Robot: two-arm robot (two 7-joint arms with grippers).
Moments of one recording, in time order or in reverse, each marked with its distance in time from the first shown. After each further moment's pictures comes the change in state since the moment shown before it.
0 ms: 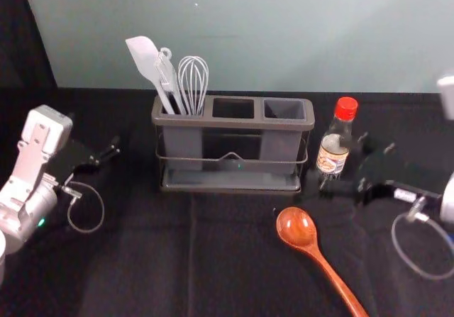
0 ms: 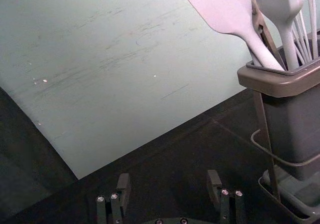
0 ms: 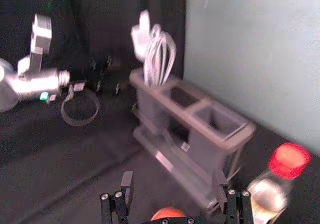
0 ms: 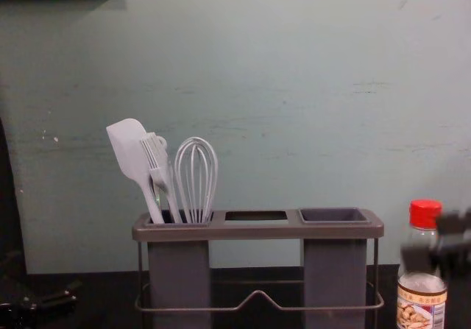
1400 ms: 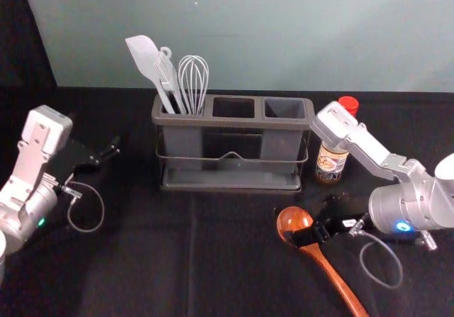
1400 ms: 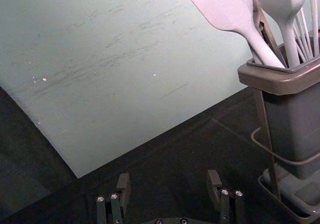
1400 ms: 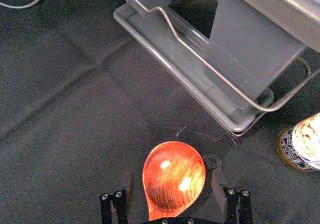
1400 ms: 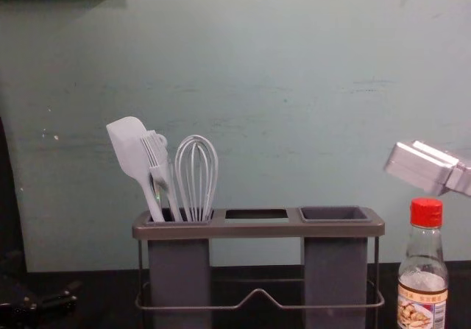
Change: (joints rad) left arm 0.000 0.000 0.000 0.000 0.000 0.000 0.000; right arm 0.357 -0.135 -0.366 0.233 -0.165 0.508 -0.005
